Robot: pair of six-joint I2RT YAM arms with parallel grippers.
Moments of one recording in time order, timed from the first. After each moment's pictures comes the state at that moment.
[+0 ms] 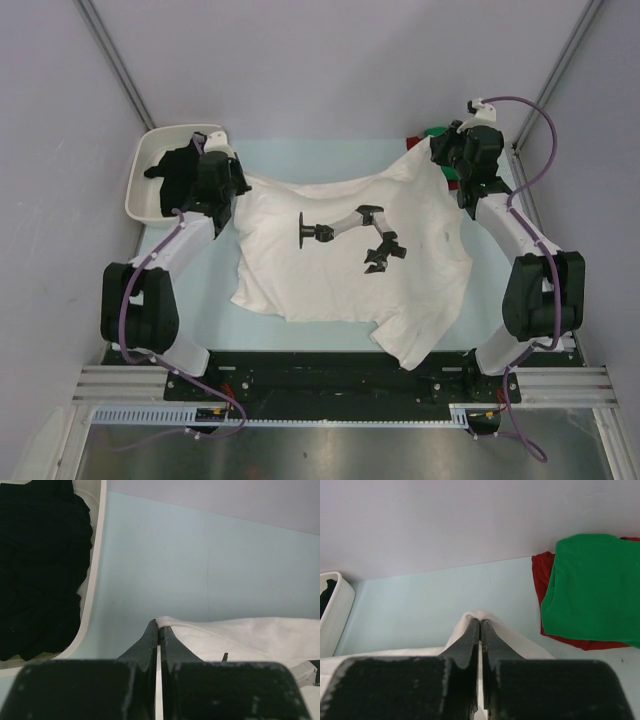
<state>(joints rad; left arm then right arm) -0.17 1.52 1.09 0.09 -0.18 -0.26 0.09 1.61 1.27 0.20 -0.08 0.34</state>
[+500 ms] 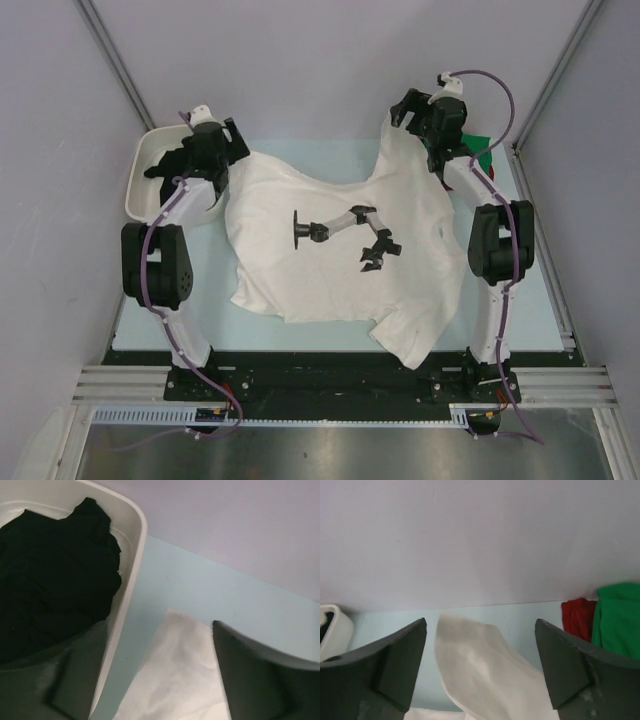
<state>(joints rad) -0.09 1.82 1.41 0.08 -0.25 -0.32 0.15 2.07 1.74 0.23 -0.07 0.39</state>
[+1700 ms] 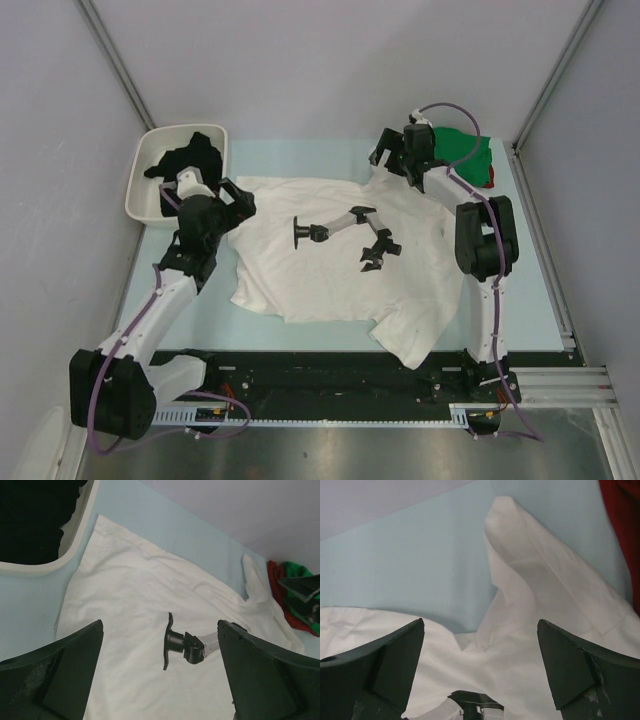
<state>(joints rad) -0.20 1.12 0.76 0.04 -0.19 -0.59 0.25 2.18 1.75 -0.05 -0.03 0.52</state>
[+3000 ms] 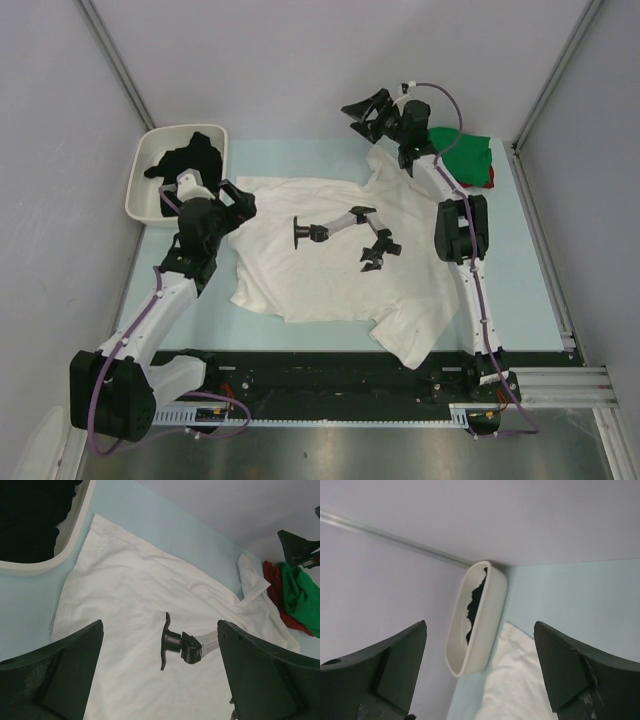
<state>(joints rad) -0.20 1.07 0.72 0.08 -0.18 -0.61 0.23 2.61 2.37 0.23 -0.53 1.06</state>
